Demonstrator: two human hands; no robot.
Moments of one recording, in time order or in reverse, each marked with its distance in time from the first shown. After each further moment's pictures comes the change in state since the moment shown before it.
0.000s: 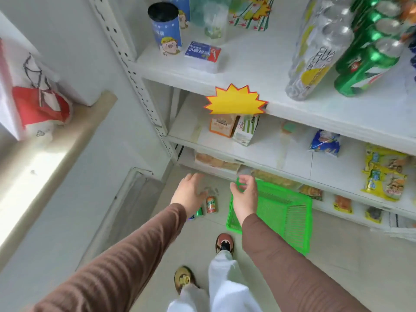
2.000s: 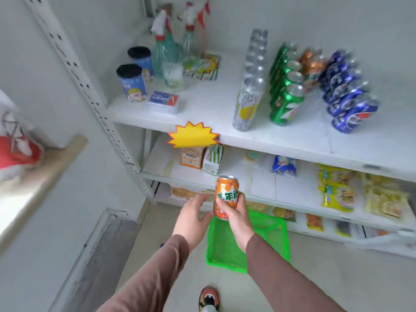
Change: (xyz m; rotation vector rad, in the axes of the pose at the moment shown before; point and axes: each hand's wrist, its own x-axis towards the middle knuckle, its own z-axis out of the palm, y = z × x) left_hand -0.028 0.092 0.029 -0.187 0.154 0.223; right_hand 0.000 -0.015 -0.078 0.484 -0.219 0.043
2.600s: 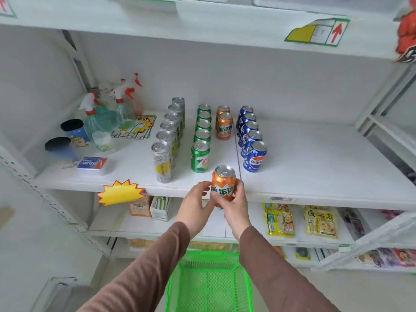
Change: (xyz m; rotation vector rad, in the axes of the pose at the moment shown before) left_hand 0.084 0.257 0.064 -0.106 0.018 0.292; right_hand 0.023 -0.196 -0.177 0.064 0.170 -0.340
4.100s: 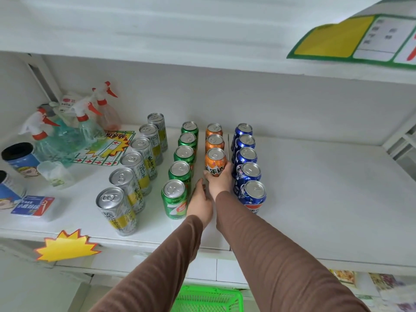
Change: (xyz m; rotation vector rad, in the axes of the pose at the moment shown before) left_hand 0.220 -0.024 0.111 -0.070 0.047 -0.359; right_hand 0.272 -0.010 0.018 -0.420 0.155 0.105
